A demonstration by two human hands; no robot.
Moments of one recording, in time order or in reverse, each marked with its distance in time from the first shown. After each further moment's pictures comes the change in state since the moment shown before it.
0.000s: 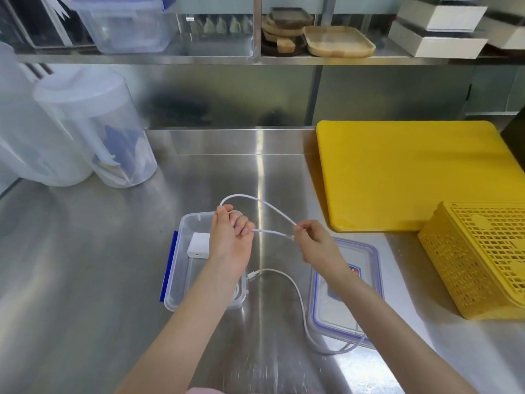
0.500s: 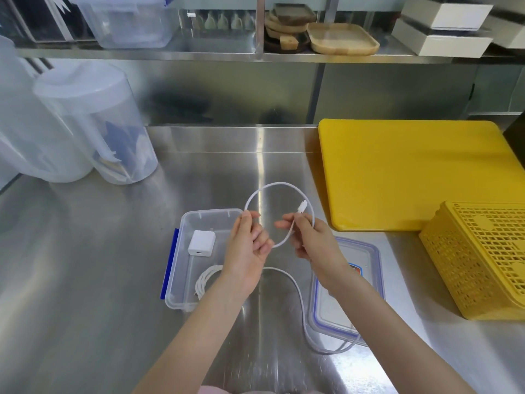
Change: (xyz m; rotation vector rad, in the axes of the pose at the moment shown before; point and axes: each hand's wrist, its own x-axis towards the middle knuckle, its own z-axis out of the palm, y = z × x) left_hand -0.022 -0.016 -0.007 0.224 -0.140 -0.064; right_hand -0.003 -0.021 0.009 0.327 -0.063 0.067
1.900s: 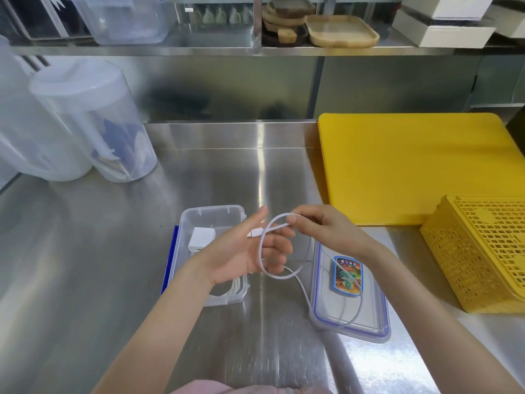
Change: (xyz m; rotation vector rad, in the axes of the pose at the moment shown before) left_hand -0.005 0.039 -0.014 0.410 -0.630 -0.547; right_hand 0.006 -0.027 -0.037 -0.671 -0.421 -0.404
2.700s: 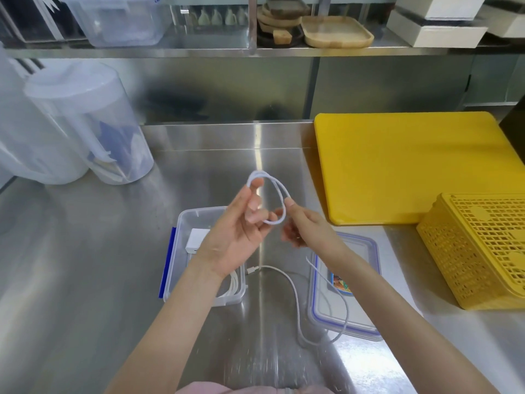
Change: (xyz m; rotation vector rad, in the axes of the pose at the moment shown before) left_hand 0.008 0.009 0.013 -0.375 0.041 0.521; right_hand 0.007 -0.001 0.032 0.348 0.228 0.264
